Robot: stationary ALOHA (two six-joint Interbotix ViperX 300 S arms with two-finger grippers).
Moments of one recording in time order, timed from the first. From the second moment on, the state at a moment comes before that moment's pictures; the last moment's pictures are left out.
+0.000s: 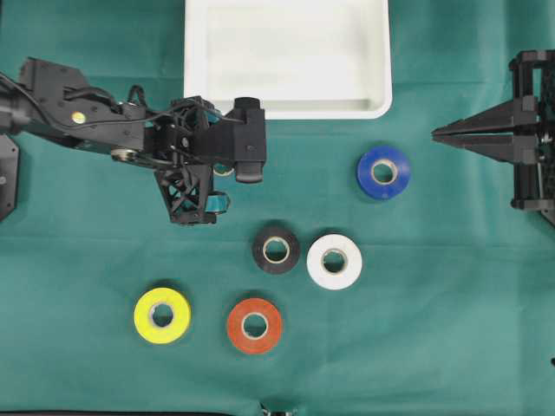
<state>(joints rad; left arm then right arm) 0.01 0.04 0.58 -0.01 0.48 -0.03 -0.01 -0.88 1.15 -0.01 -0.16 -0.01</state>
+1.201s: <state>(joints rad) -0.01 0.15 0.62 -0.01 0.38 -0.06 -0.01 -0.87 1.15 -0.01 -0.16 -0.01</state>
